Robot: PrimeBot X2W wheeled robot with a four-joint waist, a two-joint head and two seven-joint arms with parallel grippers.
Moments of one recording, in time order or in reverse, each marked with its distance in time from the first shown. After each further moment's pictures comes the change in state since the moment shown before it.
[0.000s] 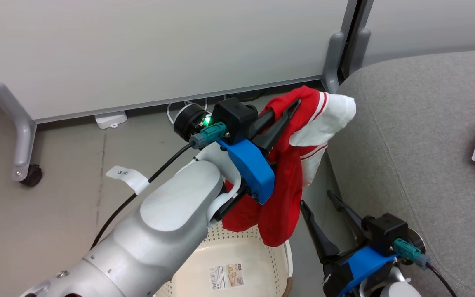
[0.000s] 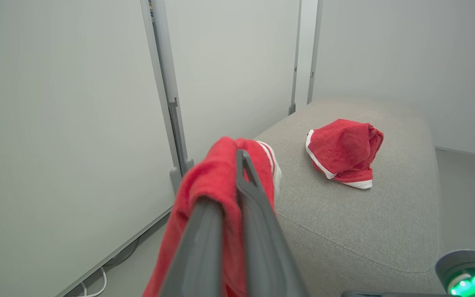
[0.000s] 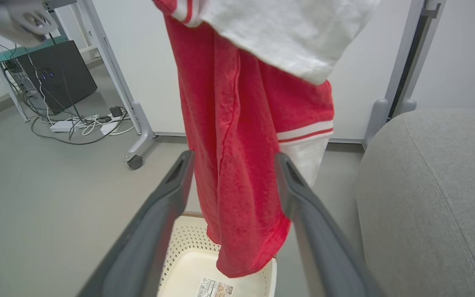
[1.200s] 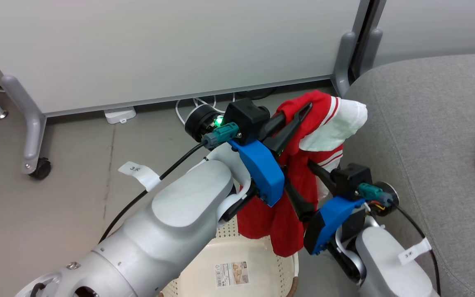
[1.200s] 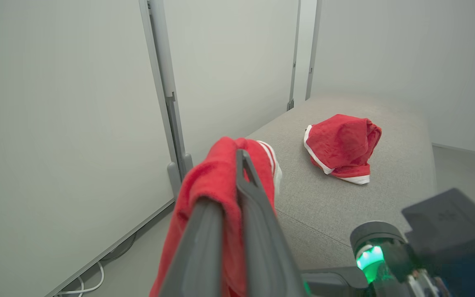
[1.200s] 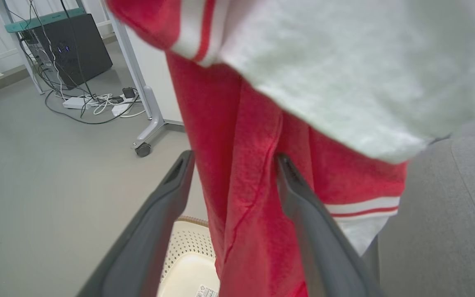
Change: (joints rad) left arm -0.051 -0.025 -0.108 0.057 -0.091 0.000 -0.037; right arm -0.302 0.000 0.105 0.309 0.052 0.000 0.017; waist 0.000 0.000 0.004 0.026
